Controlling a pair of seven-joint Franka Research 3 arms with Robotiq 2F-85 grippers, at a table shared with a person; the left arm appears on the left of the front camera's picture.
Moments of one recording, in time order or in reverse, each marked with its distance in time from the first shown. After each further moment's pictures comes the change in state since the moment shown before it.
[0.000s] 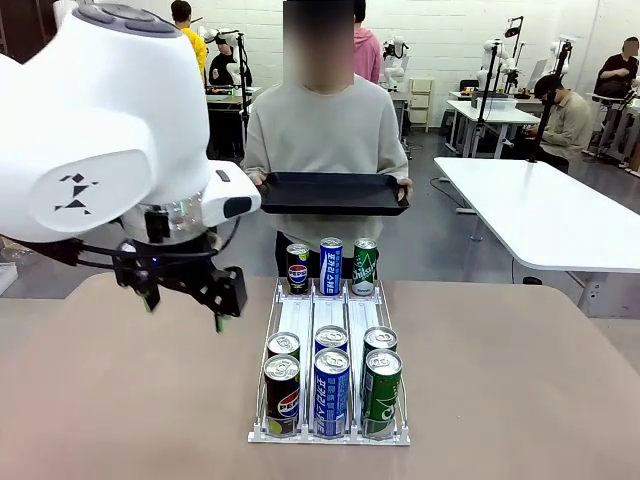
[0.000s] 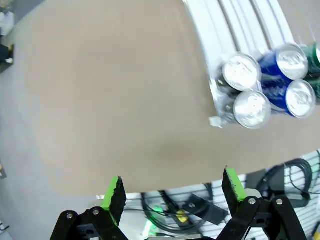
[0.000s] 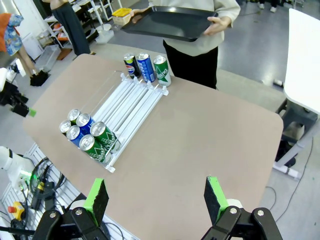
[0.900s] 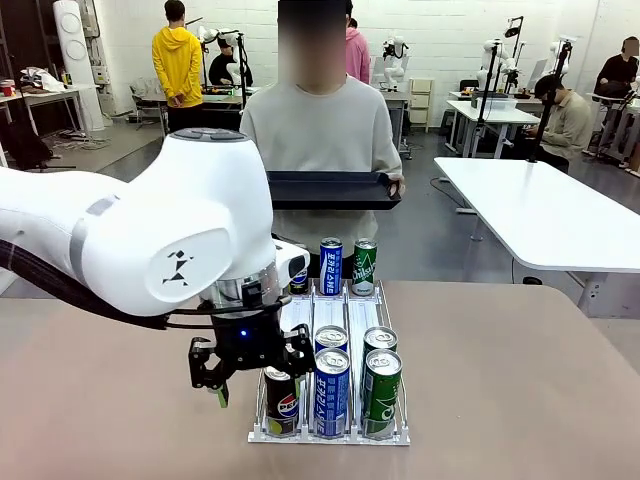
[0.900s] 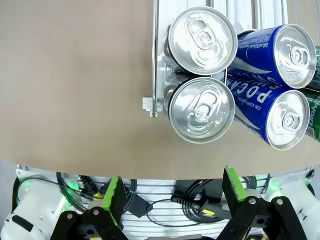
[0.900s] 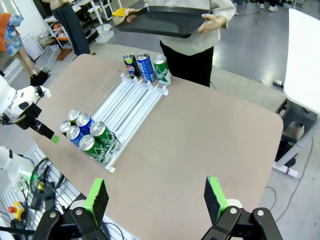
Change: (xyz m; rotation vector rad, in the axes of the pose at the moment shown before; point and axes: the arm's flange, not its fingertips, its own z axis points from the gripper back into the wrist) left arm -0.002 -0.067 -0.083 -0.157 0.193 0.317; right arm 0.000 0.000 0.000 0.000 0.000 0.000
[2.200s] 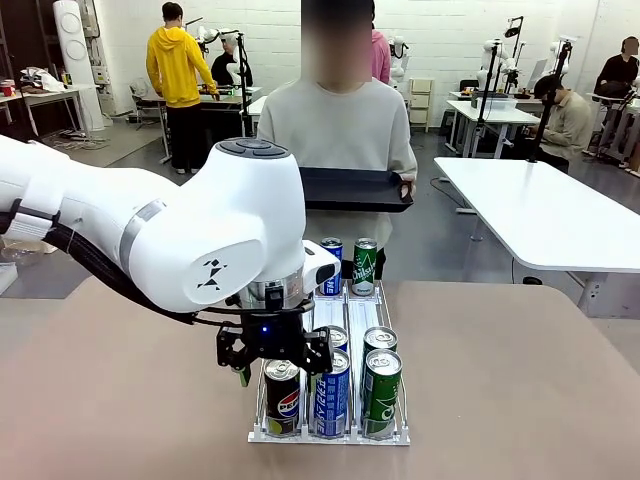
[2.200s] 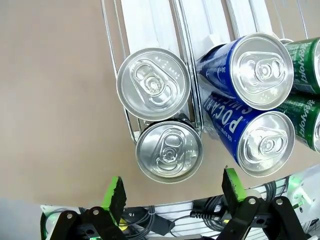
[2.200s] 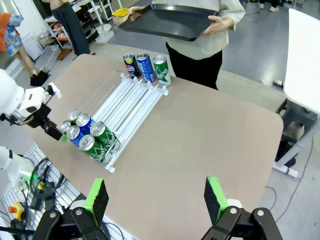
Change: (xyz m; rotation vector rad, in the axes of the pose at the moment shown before) left arm 0.019 -0.025 -0.011 0.039 -0.056 -0.214; right arm 0.000 0.000 0.000 0.000 0.000 0.000
